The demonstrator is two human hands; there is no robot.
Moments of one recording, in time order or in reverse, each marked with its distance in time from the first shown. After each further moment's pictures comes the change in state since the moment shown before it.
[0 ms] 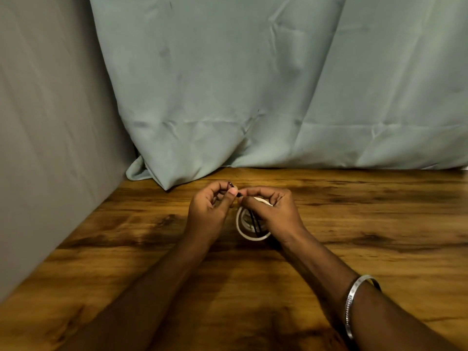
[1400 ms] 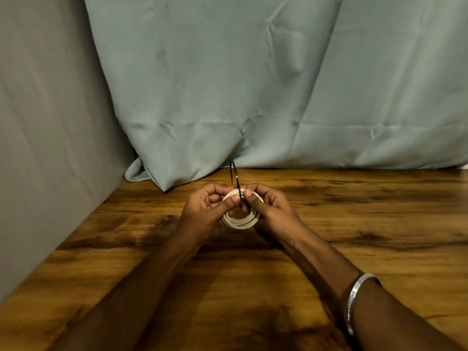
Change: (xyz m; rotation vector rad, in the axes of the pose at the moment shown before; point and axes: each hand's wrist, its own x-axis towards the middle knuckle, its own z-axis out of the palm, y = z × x) left_hand 0.005 -0.004 -0.011 -0.202 -0.156 -0.133; right_hand 0.009 0.009 -0.009 0.095 -0.173 0.098
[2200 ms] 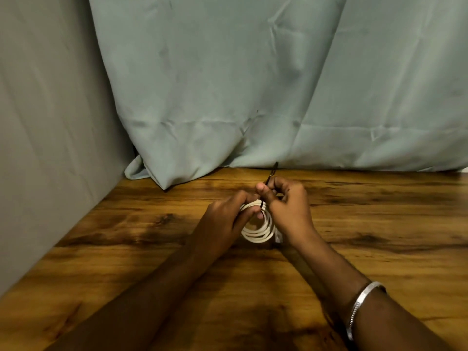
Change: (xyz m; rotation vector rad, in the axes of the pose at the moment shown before) left_hand -0.015 -0.001 0.020 0.796 -0.126 0.555; right_hand -0.001 -0.014 -0.008 -0.543 0.436 -0.214
